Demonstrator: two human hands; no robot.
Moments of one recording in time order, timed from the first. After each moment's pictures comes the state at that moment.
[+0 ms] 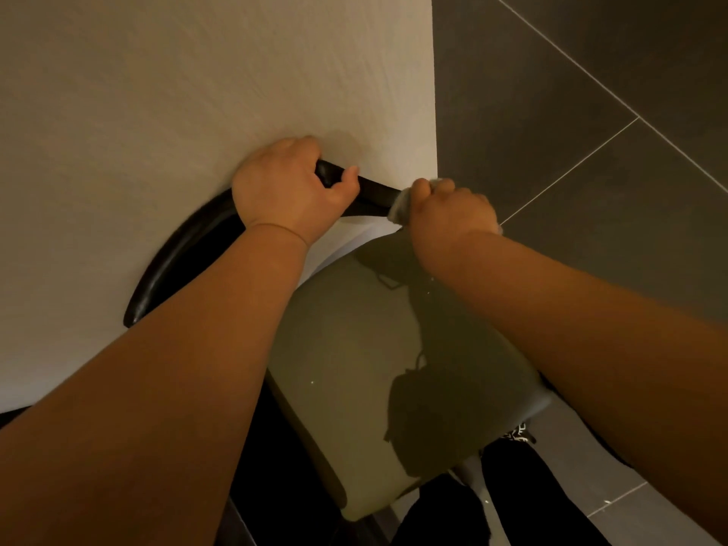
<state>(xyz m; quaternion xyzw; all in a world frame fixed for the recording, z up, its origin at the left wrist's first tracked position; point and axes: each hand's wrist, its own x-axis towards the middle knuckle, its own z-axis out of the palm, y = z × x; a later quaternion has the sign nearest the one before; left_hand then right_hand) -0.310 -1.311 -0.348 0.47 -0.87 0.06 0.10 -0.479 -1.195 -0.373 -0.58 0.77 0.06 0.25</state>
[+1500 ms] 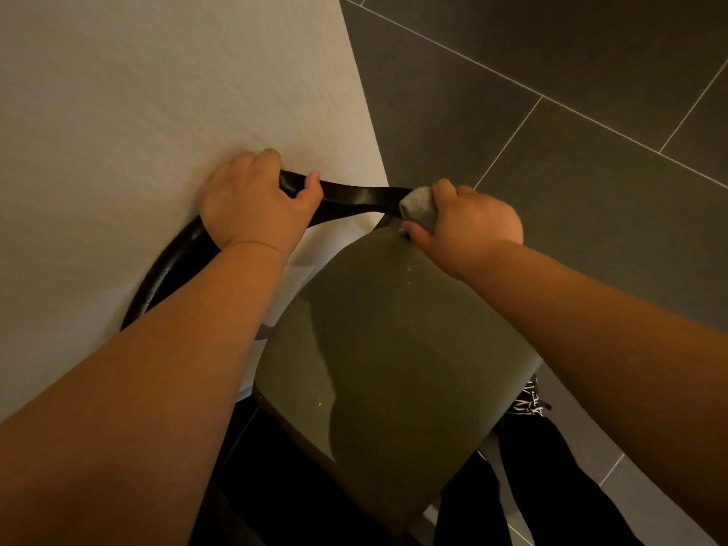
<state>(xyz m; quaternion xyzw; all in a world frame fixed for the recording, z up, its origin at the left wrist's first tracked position) -0.309 -1.311 -0.346 0.44 -0.89 0.06 0.09 -0.490 -1.114 -0.396 -0.45 0.88 -0.07 0.13</state>
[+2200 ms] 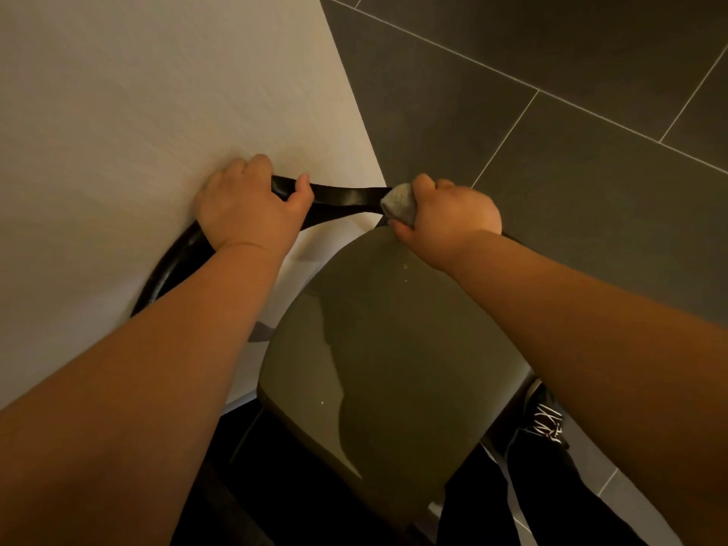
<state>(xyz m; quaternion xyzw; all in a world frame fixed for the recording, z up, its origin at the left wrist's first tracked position) -0.314 -1.308 -0.343 0.45 -0.89 0.09 0.05 -0.489 -1.123 -0.398 -0.45 0.88 -0.08 0.15</state>
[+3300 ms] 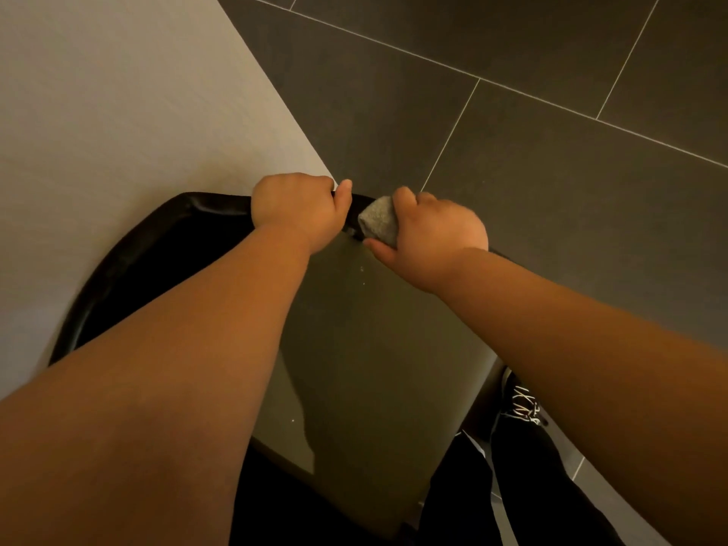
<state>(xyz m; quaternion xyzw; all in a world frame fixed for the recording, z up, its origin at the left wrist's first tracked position) -0.420 -1.254 -0.393 0.23 -0.95 0.14 -0.17 -0.500 -1.067 -0.400 -0.44 0.88 -0.08 0.14</state>
